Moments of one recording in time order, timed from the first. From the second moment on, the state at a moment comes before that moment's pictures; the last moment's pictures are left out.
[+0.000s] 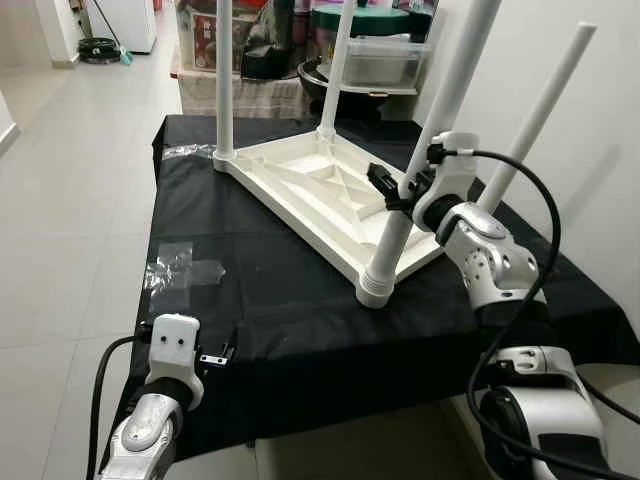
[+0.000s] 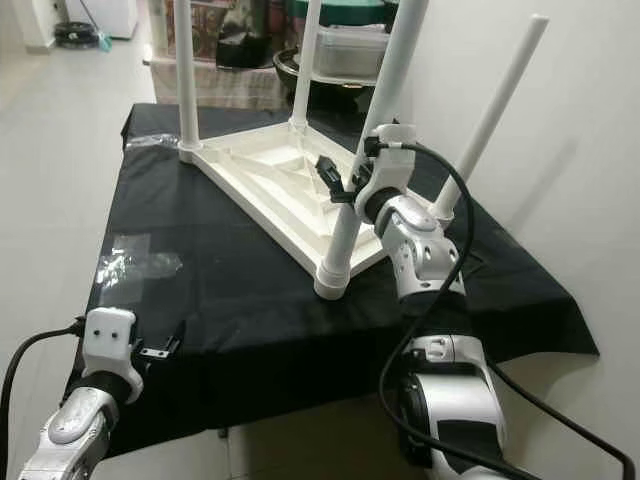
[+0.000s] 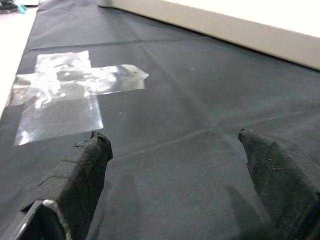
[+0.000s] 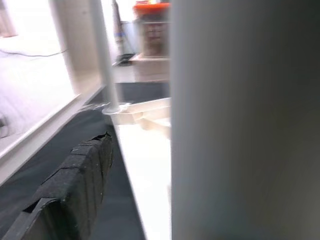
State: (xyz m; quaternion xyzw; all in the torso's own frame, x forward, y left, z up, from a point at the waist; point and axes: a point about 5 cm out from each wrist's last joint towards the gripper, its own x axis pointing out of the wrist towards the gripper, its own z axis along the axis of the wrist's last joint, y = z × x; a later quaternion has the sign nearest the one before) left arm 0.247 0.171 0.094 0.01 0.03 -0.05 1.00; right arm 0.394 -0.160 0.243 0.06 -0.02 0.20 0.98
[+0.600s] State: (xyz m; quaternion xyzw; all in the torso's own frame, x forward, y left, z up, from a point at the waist) left arm 0.245 0.172 0.093 0.01 0.03 -0.05 1.00; right arm 0.406 -0.160 0.224 0.05 0.01 0.14 0.99
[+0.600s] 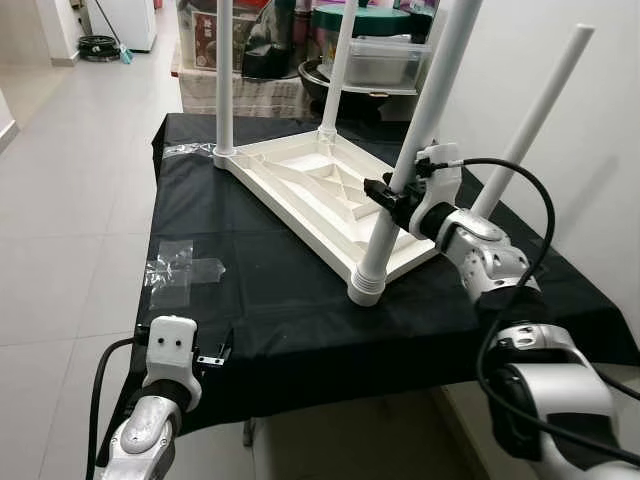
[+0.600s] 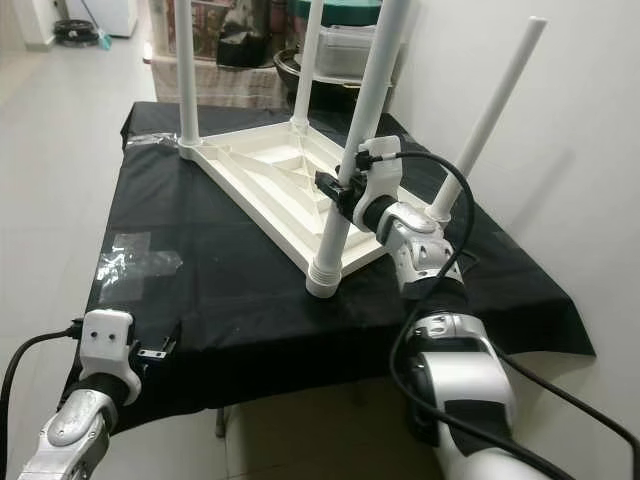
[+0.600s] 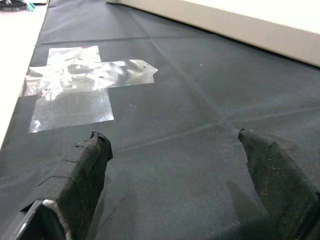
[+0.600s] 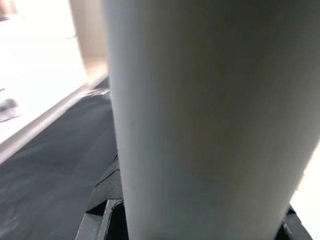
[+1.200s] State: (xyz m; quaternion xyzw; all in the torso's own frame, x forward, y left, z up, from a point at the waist) left arm 0.250 0.172 0.091 0.02 0.04 -0.05 1.00; right arm 0.377 -0.133 0.228 0.07 -0.01 0.01 1.00
